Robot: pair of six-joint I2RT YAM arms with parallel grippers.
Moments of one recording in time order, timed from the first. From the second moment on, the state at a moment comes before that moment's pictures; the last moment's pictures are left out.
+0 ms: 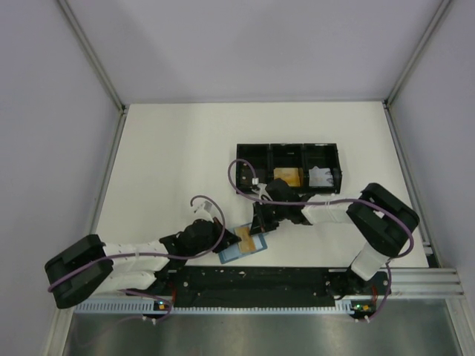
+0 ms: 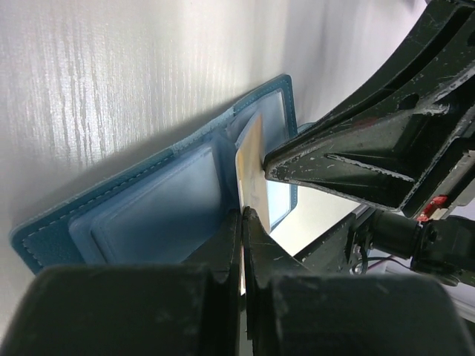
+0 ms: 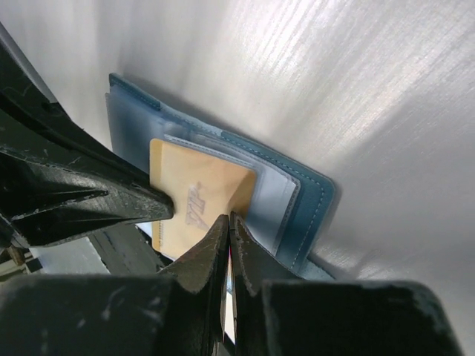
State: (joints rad) left arm -0.98 1.10 0.12 0.42 -0.07 -1.28; right arm 0.83 1.65 0.69 0.10 -0.48 0.59
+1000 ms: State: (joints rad) left arm -0.98 1.04 0.07 0.42 -0.07 -1.34; right arm 0.83 1.67 0.73 0.03 -0.46 0.58
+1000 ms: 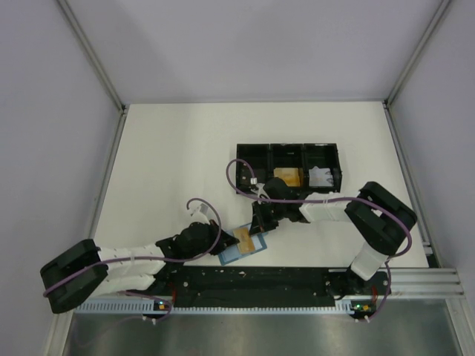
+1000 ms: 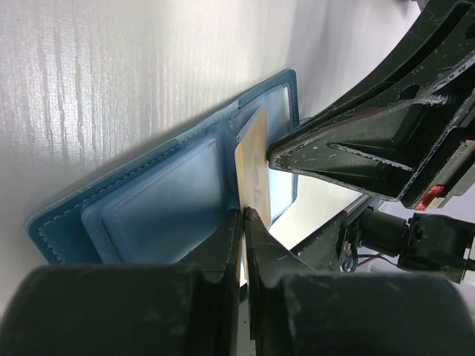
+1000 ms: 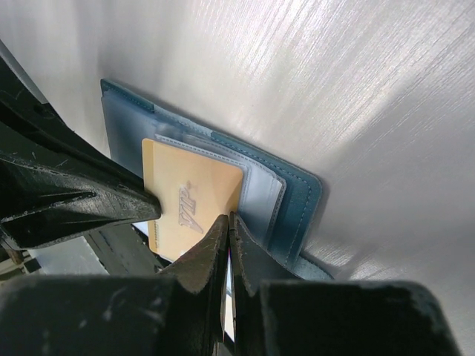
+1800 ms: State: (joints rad) left arm -0.98 0.75 0.06 0.17 -0.11 -1.36; right arm 0.83 1.69 0.75 0.01 -0.47 0.58
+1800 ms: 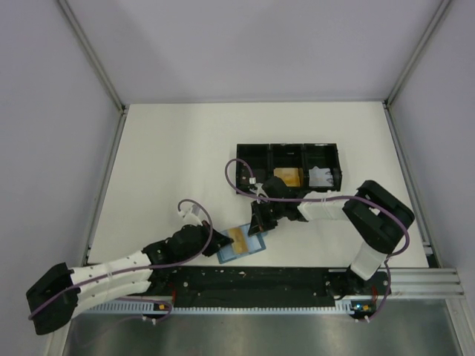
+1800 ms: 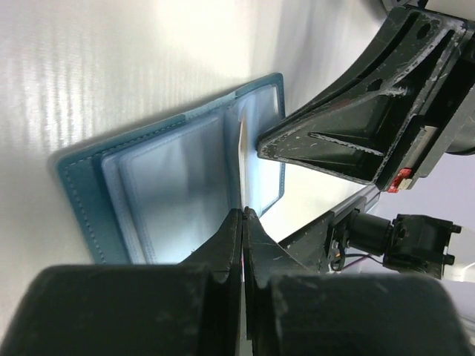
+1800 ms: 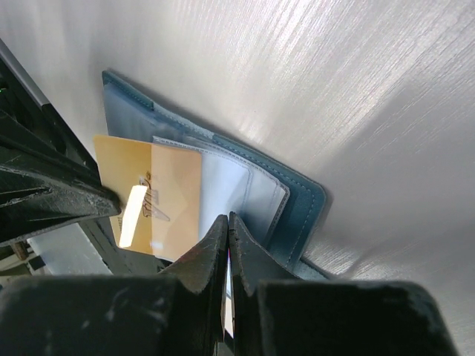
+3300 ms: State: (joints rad) left arm -0.98 0.55 0.50 -0.17 0.17 -0.46; right arm 0.77 1.04 0.77 -0.24 -0.67 0.08
